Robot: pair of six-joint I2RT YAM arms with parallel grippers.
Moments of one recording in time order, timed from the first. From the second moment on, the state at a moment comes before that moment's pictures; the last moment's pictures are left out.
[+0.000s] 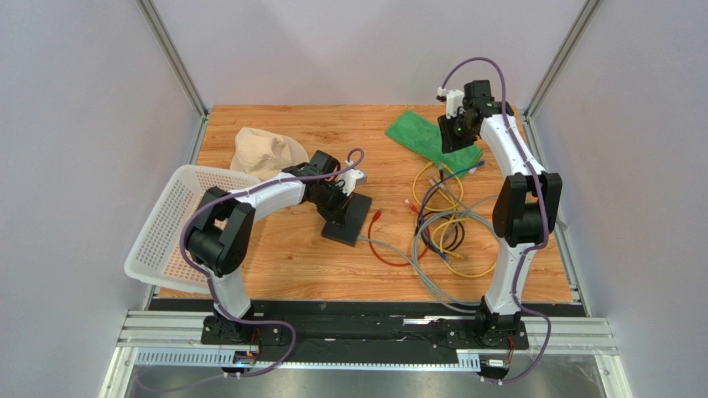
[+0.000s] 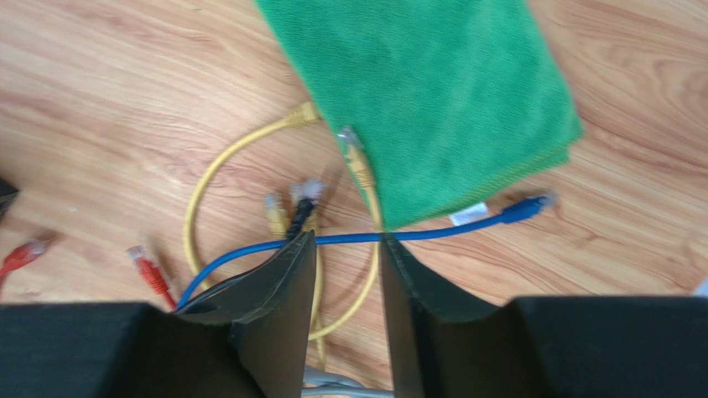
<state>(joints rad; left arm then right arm) -0.55 1.80 1.18 -0.49 0.43 0.22 0.05 2.04 1.89 -0.85 -0.19 -0.27</state>
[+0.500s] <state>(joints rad) -0.56 1.75 1.18 -0.50 0.32 0.23 0.06 1.82 1.82 -0.89 -0.35 -0.22</state>
